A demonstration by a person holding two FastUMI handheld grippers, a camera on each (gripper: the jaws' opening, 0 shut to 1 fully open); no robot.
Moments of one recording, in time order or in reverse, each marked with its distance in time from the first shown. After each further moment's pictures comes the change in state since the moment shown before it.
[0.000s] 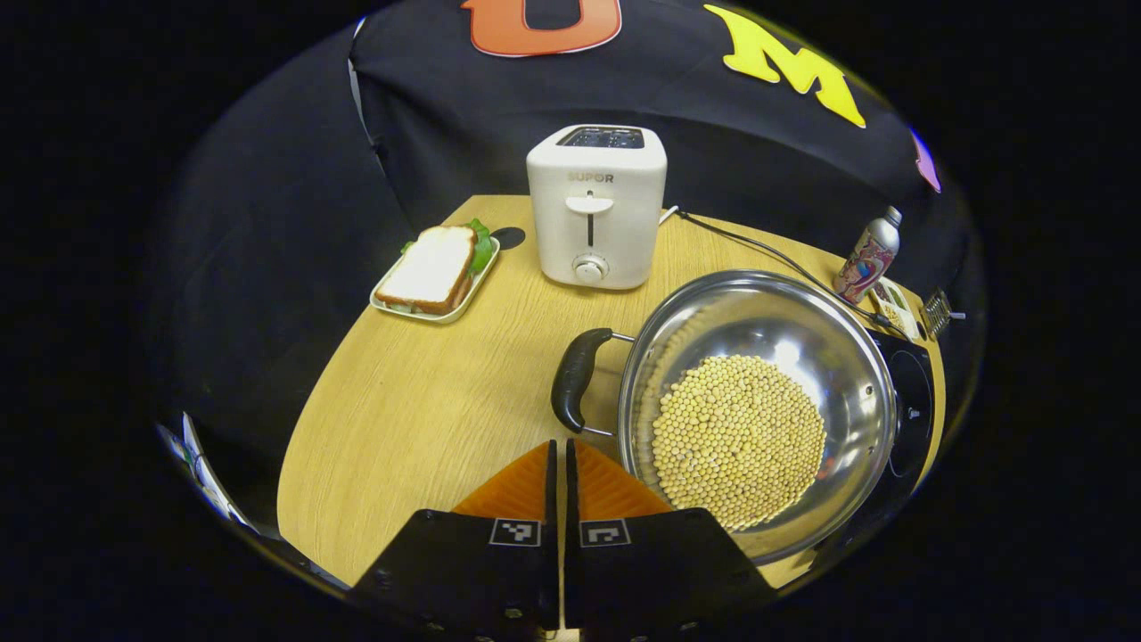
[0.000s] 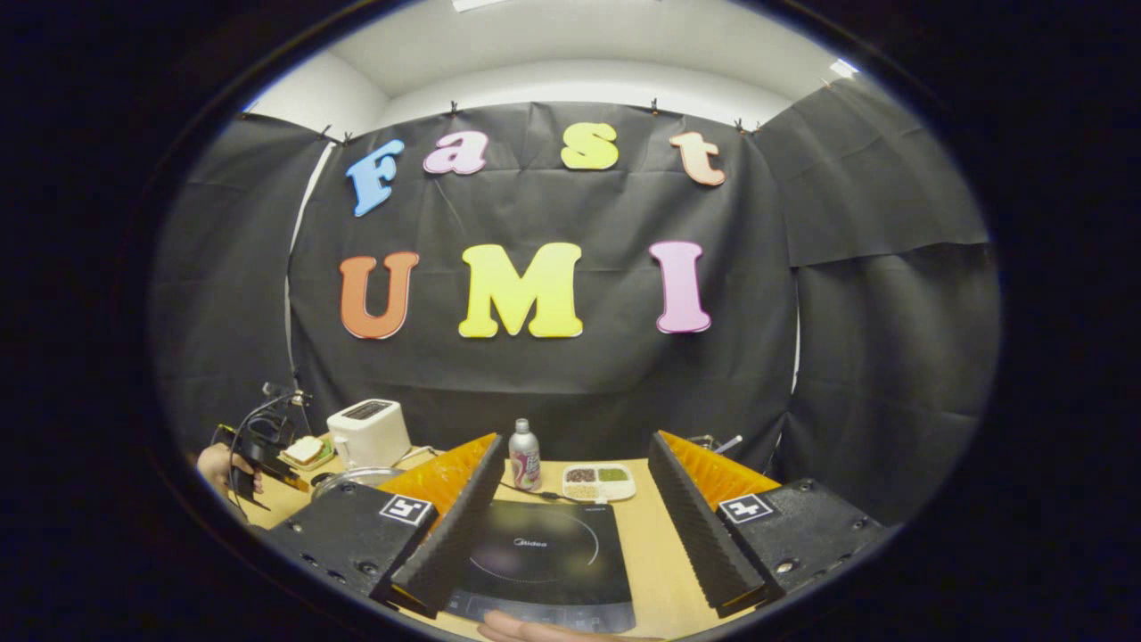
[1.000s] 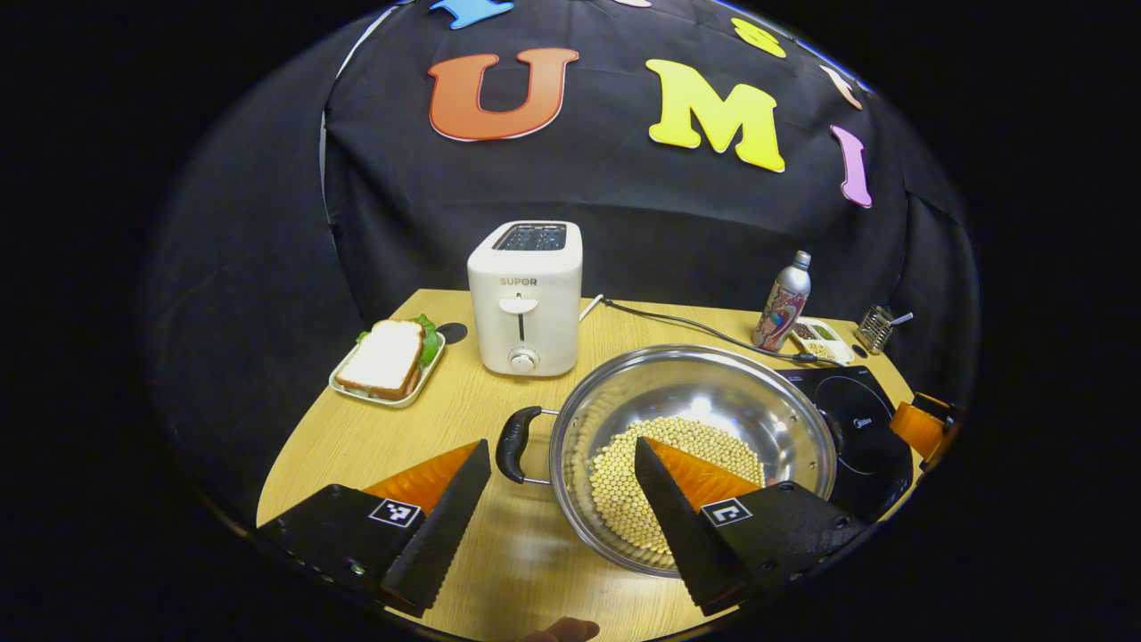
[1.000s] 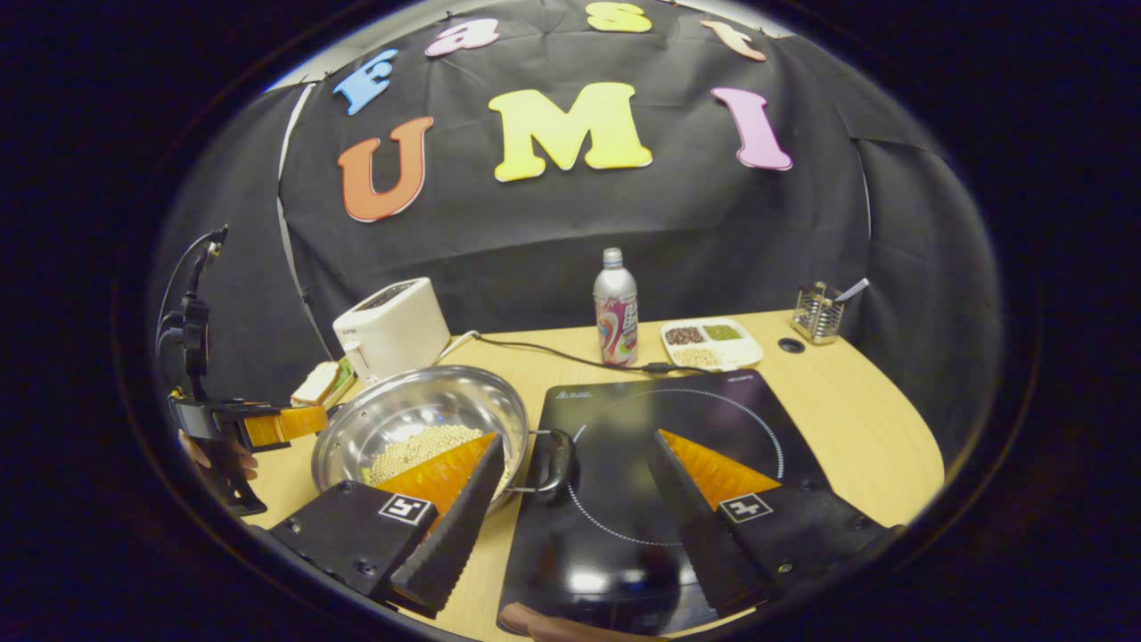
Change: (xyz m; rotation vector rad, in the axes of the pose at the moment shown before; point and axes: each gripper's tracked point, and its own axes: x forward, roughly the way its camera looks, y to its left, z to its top) left arm 0.004 -0.033 0.035 0.034 -0.256 -0.203; right arm 0.118 0.144 -0.198 0.095 0.438 0.073
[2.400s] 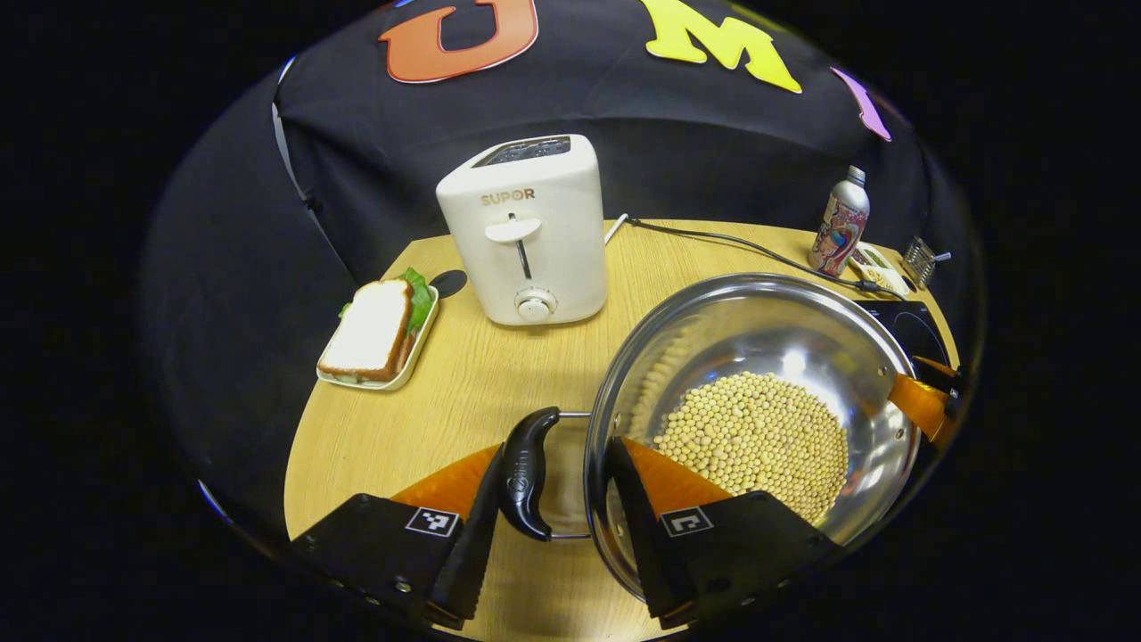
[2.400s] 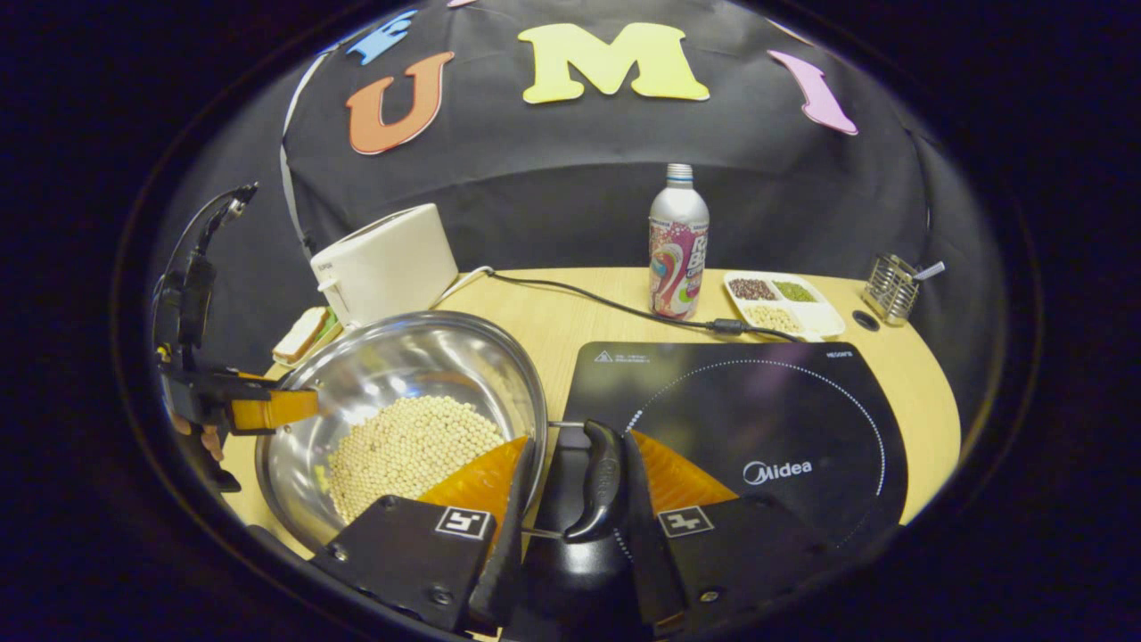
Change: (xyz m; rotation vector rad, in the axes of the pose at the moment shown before) left arm 0.042 0.021 -0.029 0.121 0.225 0.107; right arm 0.080 0.022 -0.037 -0.059 0.187 0.074
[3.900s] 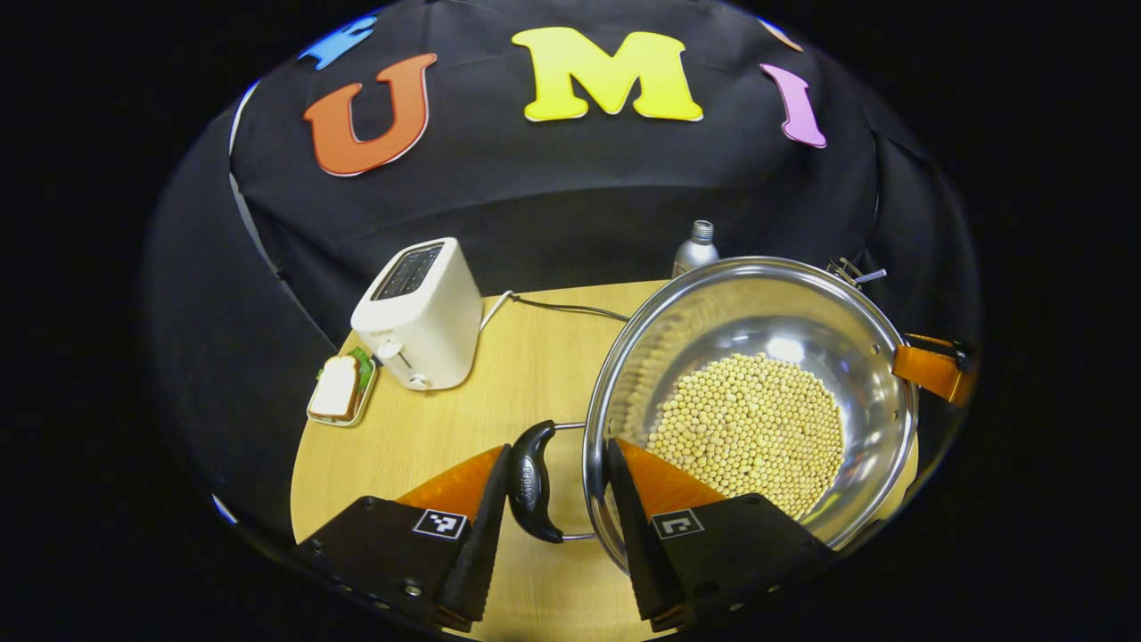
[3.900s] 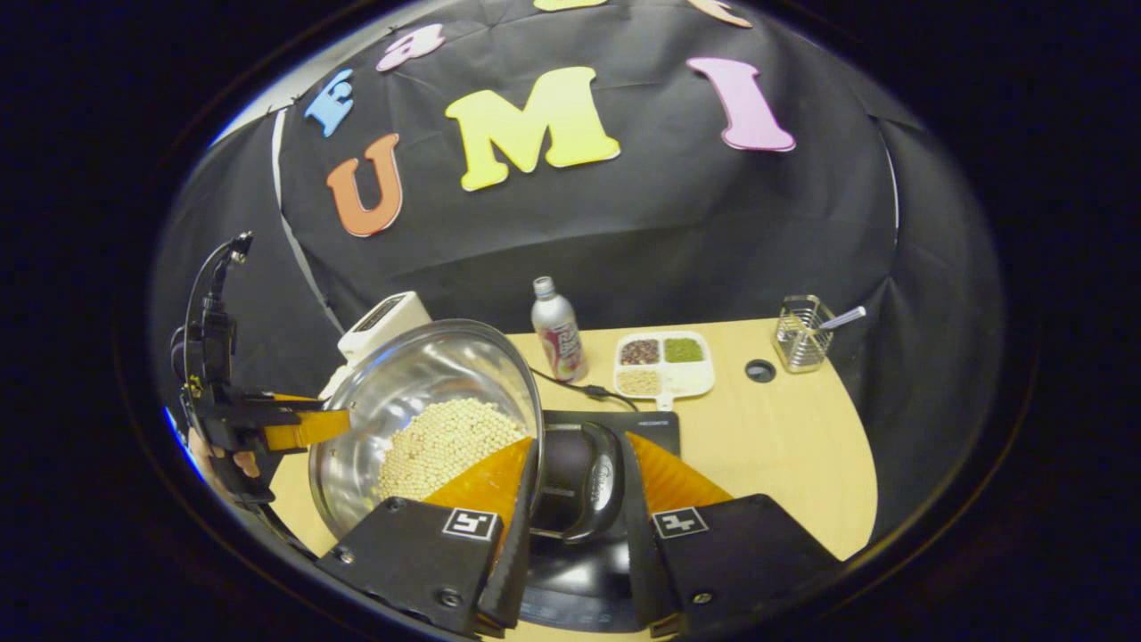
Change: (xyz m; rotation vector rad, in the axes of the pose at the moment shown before) left arm -0.129 -0.185 0.088 0.076 -0.090 -0.092; right arm -0.159 -0.179 0.097 0.070 -0.054 0.062
